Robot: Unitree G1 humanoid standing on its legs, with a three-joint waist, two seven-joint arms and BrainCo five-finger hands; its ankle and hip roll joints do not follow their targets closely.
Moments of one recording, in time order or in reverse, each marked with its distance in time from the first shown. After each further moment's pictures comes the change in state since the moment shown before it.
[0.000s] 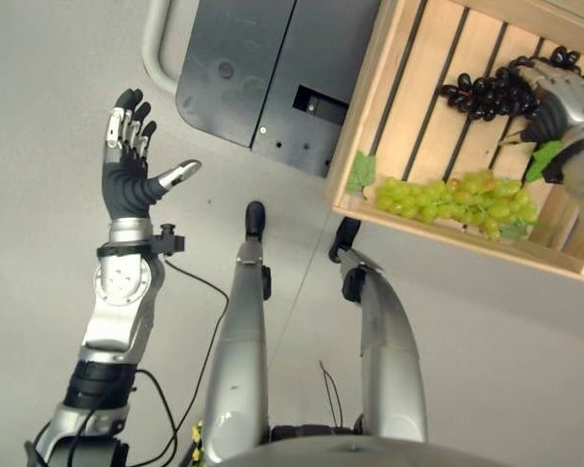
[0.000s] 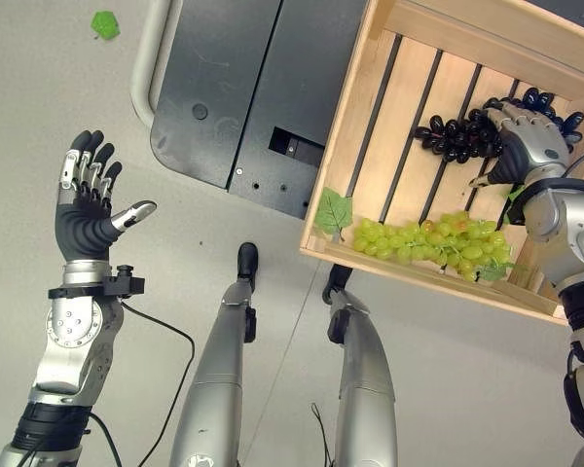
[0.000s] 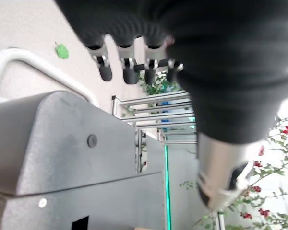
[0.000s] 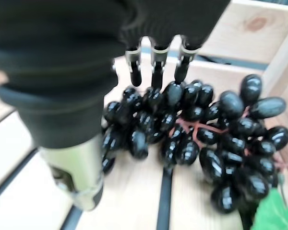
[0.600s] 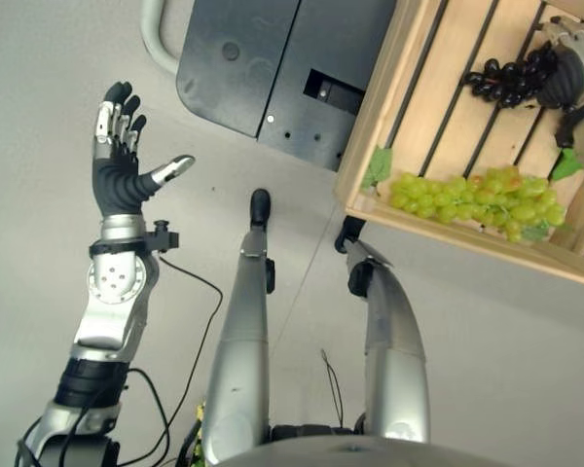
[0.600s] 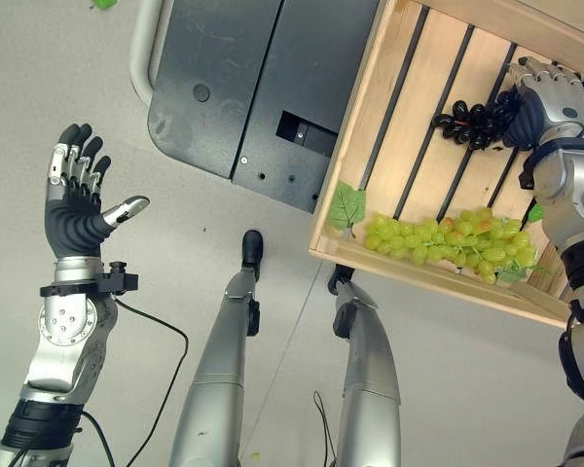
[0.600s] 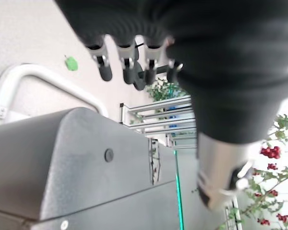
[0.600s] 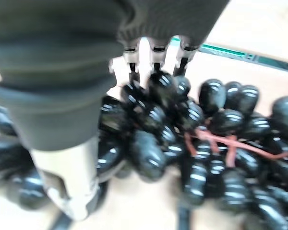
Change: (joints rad) left arm -0.001 0.034 -0.006 -0.011 0.001 -0.025 0.046; right arm -0.288 0.007 0.228 0.300 0.002 0.019 -0.067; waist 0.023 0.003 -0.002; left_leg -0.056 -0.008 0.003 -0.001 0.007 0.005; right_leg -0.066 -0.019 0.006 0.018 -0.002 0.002
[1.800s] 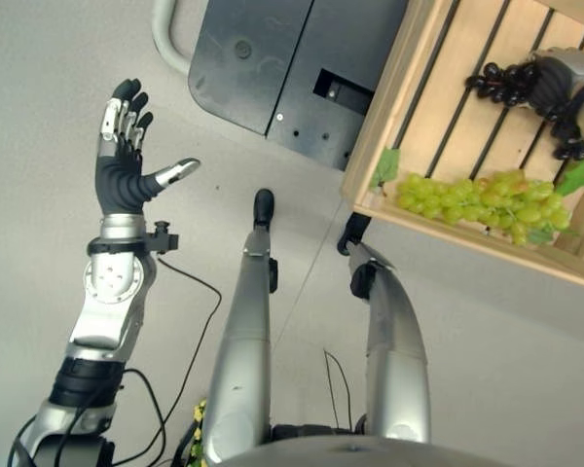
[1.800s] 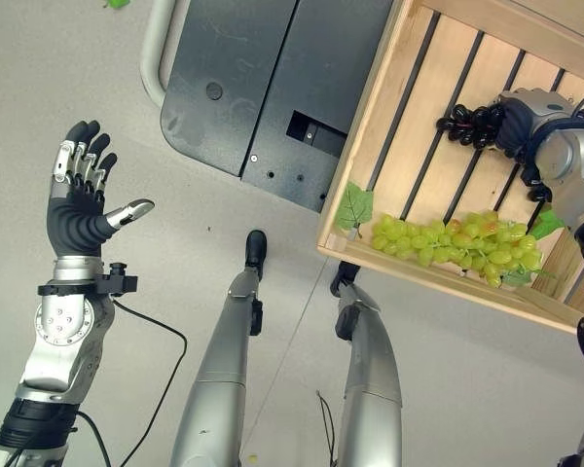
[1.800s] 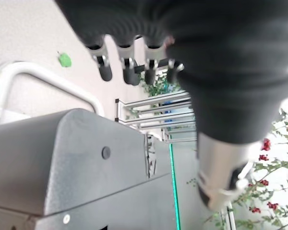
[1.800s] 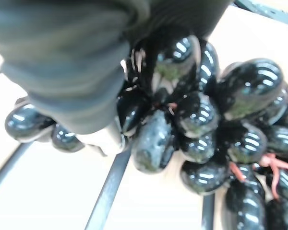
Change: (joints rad) left arm -0.002 0.025 -0.004 0.012 0.000 -0.006 -0.056; right arm -0.112 -0.076 0.241 -0.060 0.156 -0.028 0.302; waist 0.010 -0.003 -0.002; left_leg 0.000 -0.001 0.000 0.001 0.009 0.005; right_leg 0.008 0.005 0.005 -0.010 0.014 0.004
